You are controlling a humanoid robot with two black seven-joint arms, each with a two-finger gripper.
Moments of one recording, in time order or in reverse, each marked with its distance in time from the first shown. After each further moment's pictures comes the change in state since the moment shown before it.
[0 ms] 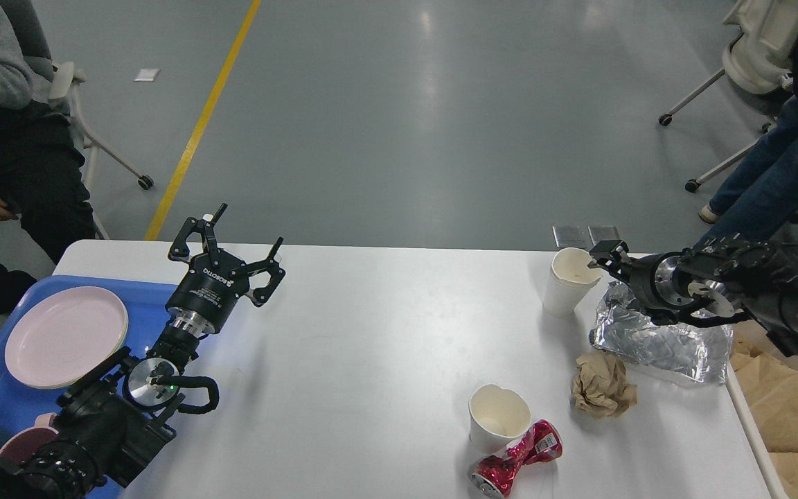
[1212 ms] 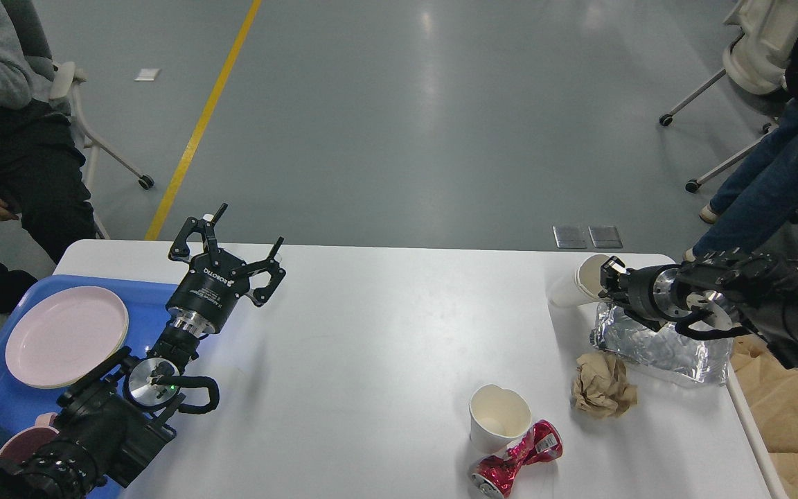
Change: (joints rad) left arm 0.000 0.000 0.000 0.000 0.000 0.001 0.000; right arm -0.008 -0.033 0.044 0.057 -0.004 -0.025 0.013
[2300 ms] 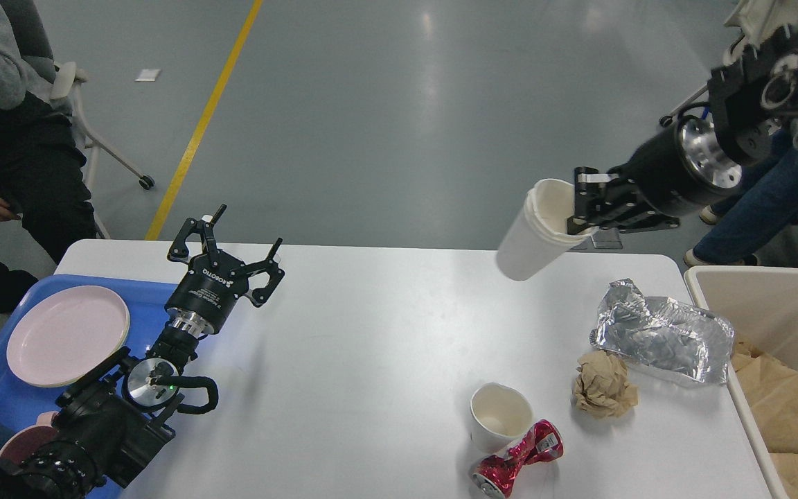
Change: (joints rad) left arm 0.001 0.001 0.000 0.001 0.000 0.000 0.000; right arm 0.911 -0.169 -0.196 0.741 -0.500 0.288 0.053
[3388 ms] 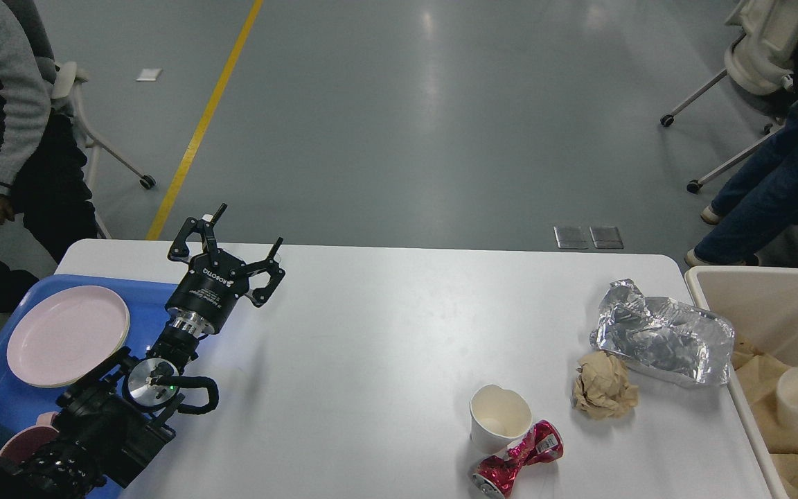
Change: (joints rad) left arm -0.001 0.000 0.001 0.000 0.000 0.000 0.000; right arm -1.366 -0.043 0.051 -1.200 0.356 -0.409 -0.162
